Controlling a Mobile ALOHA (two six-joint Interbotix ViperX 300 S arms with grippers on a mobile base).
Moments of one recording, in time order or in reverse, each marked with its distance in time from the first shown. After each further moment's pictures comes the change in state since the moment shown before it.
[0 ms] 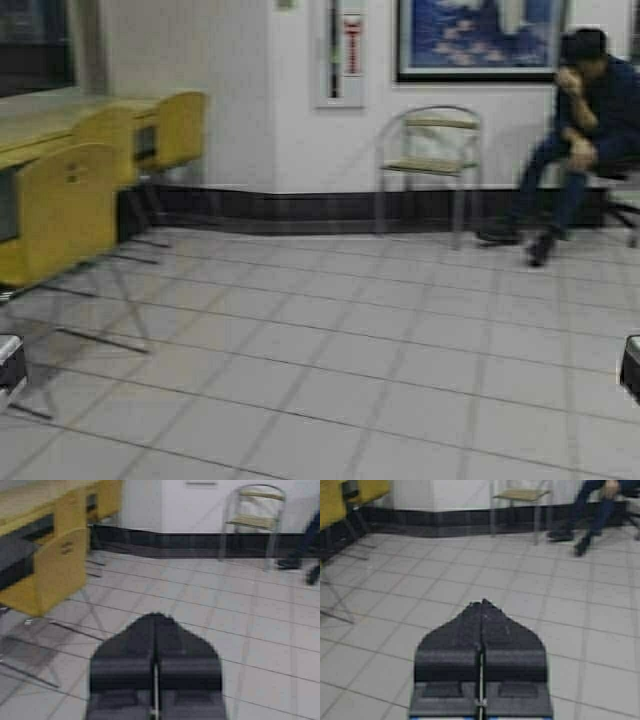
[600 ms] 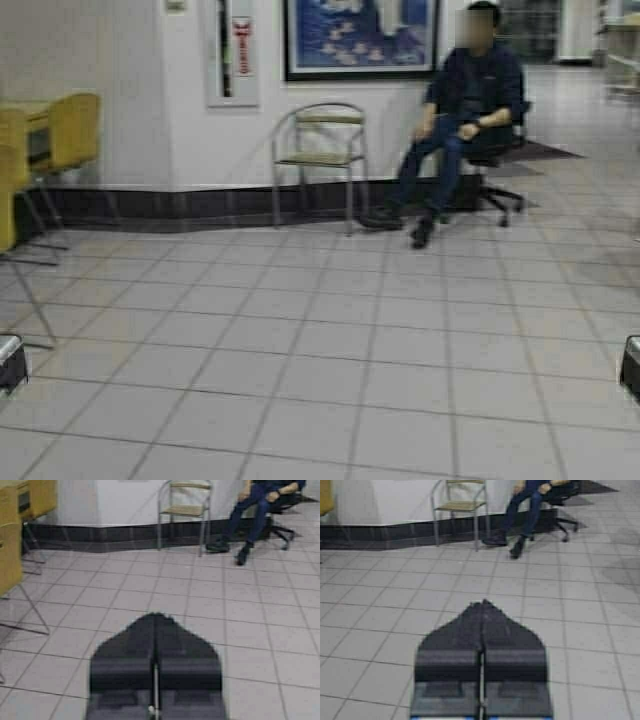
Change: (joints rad) left arm 0.000 0.008 -0.002 -0.002 0.000 0.008; right arm 0.000 -0.048 0.002 0.000 0.000 -0.006
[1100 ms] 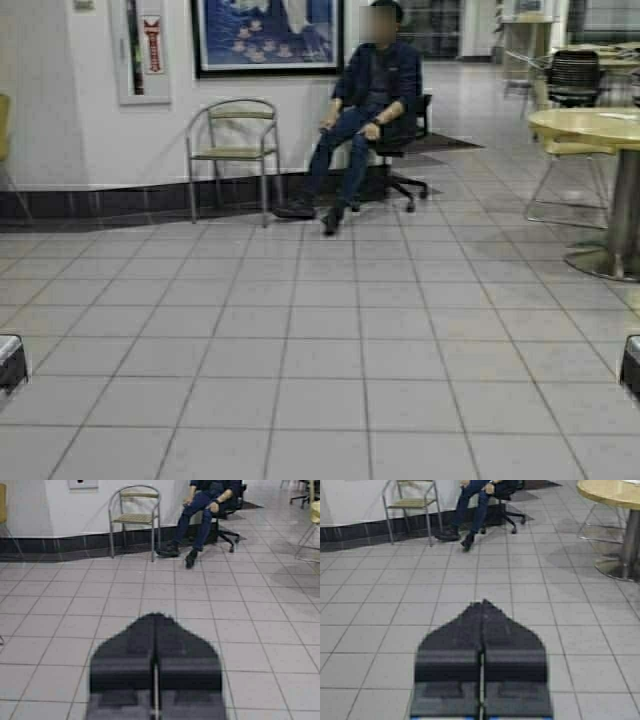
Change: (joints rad) left arm -0.002 -0.035 0.000 -0.003 0.000 0.003; right arm 0.000 0.002 0.000 0.000 0.000 0.000
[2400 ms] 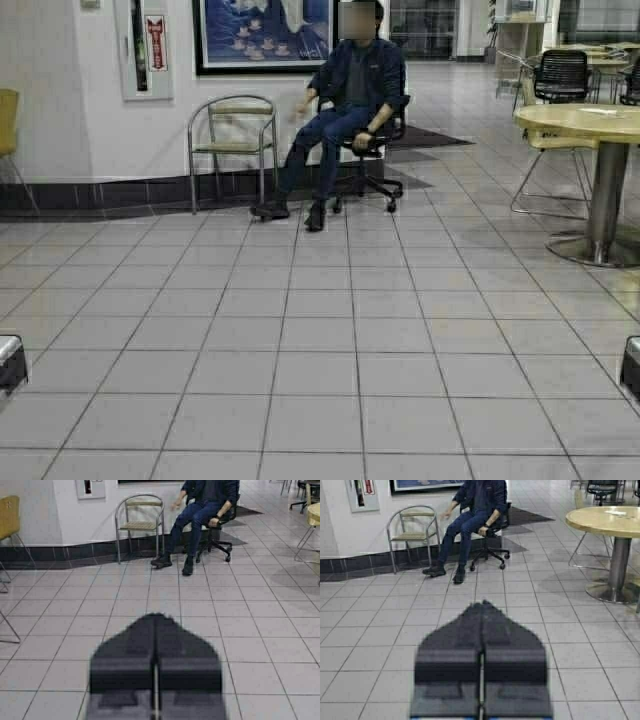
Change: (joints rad) left arm 0.014 0.018 -0.005 0.000 -0.048 0.026; right arm -0.006 -0.009 0.009 0.015 -0.114 -0.005
